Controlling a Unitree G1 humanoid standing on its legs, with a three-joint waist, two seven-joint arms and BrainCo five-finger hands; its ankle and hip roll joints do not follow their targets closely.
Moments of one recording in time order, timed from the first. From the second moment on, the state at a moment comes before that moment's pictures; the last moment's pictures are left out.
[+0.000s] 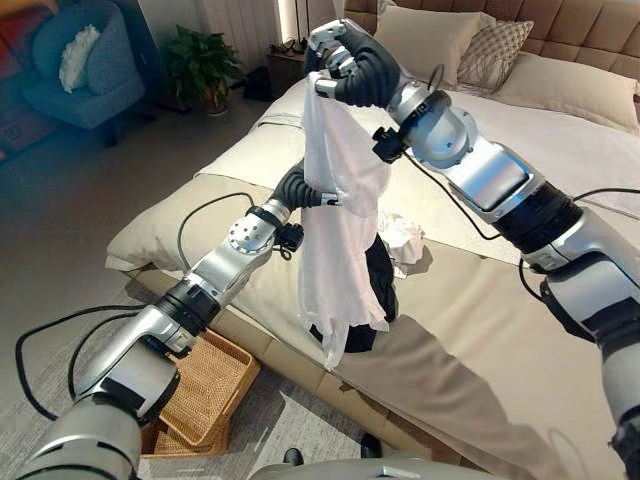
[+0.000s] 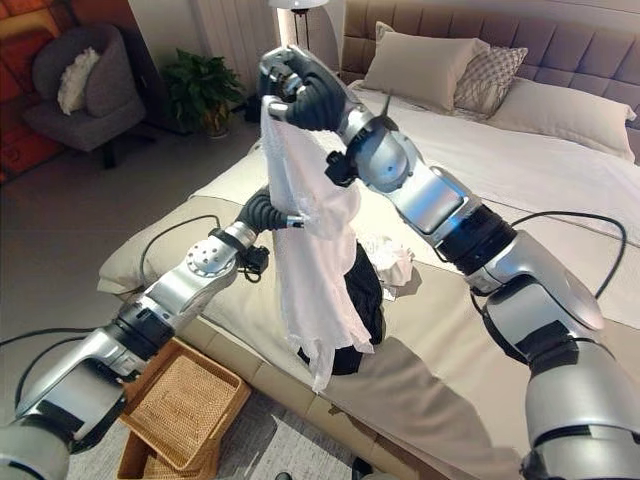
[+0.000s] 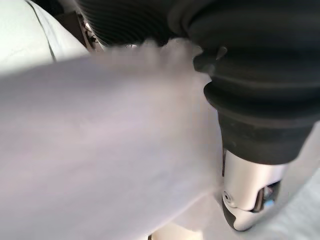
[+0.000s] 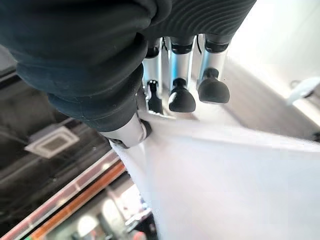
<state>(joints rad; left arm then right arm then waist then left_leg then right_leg) -0.78 0.54 -0.65 0.31 -0.52 -0.07 0.10 -1.28 -0.59 0.77 0.27 0.31 0.00 -0.11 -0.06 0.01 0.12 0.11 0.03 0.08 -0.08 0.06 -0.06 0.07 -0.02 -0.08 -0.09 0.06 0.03</state>
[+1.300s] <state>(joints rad) -0.58 0.66 -0.38 0.22 -0.49 -0.06 0.17 -1.06 -0.84 0.42 0.13 0.33 -0.04 -0.18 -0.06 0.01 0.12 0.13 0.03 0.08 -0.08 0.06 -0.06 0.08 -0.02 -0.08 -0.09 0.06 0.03</state>
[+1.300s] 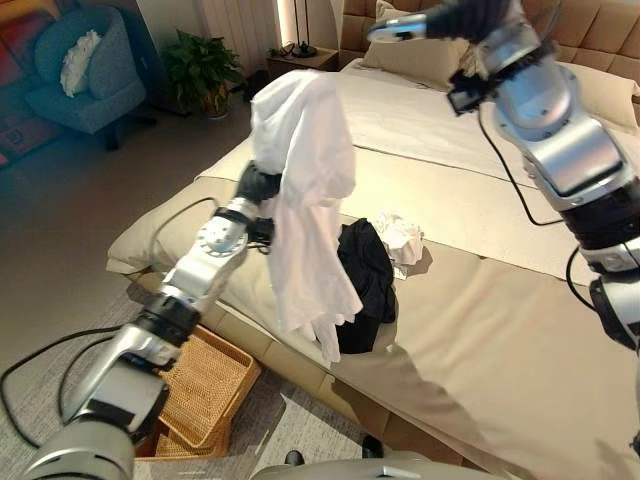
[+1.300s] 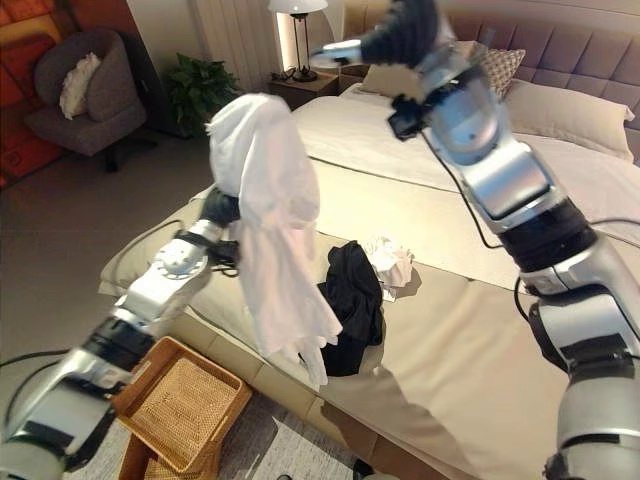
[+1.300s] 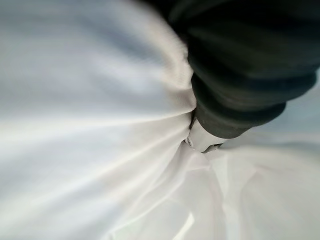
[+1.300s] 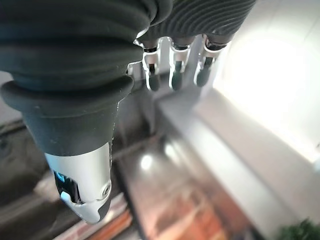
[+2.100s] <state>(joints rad) -0.16 0.93 0.29 0.16 -0.40 -0.13 0.27 -0.02 -0.48 -0.04 0.36 0.35 -0.05 -0.11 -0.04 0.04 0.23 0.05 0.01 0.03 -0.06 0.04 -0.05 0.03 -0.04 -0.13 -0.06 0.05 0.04</state>
